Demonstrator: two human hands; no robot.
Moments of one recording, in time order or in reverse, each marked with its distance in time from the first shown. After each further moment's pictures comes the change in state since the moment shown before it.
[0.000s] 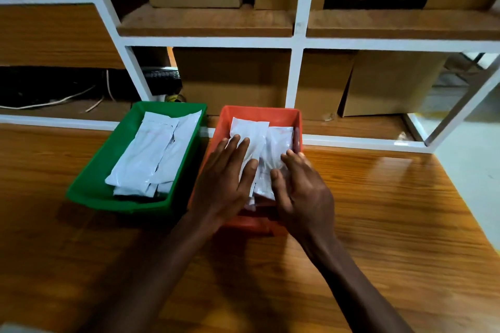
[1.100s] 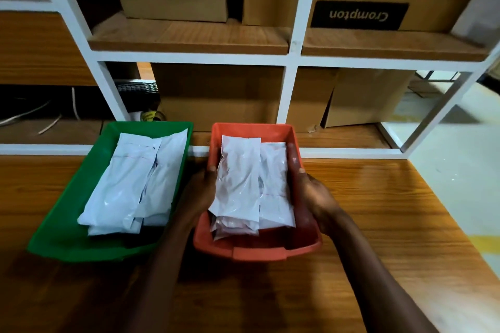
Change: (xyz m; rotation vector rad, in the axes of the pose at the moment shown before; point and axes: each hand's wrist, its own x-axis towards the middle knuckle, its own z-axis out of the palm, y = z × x) left_hand 0.059 -0.078 0.009 -0.418 -0.239 -0.538; right_hand 0.061 0.032 0.023 0.530 -0.357 0.837
